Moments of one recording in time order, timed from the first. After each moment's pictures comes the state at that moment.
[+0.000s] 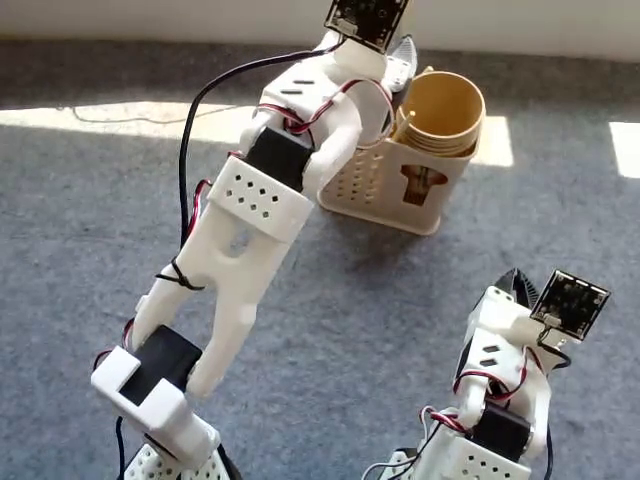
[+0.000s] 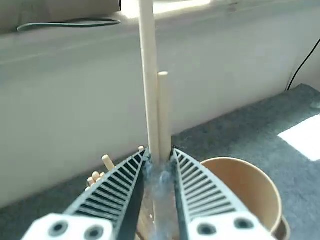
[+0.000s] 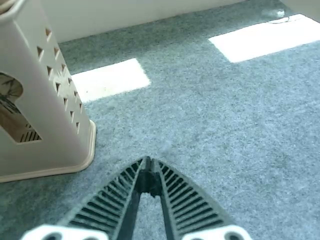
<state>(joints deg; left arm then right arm) 25.8 7.2 -24.2 39.2 2.9 20.2 -104.8 87.2 47.6 0.6</state>
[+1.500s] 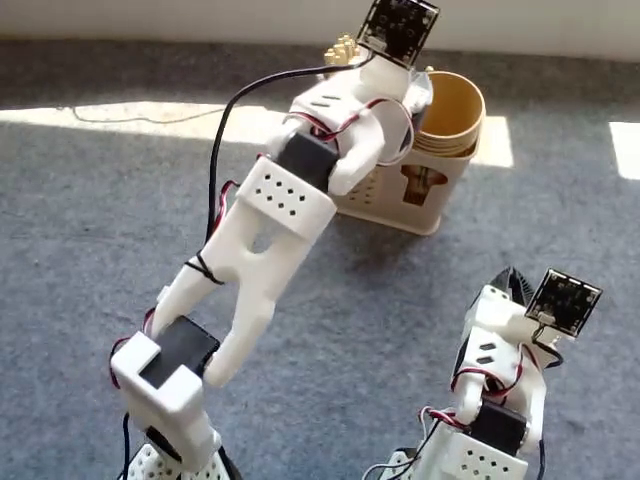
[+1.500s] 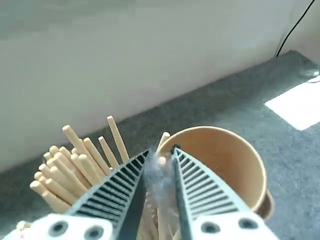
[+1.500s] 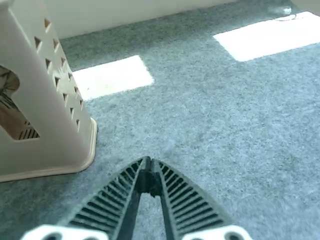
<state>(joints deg) 28.4 11.7 -24.2 41.4 4.7 19.4 -104.8 91.0 42.9 0.6</state>
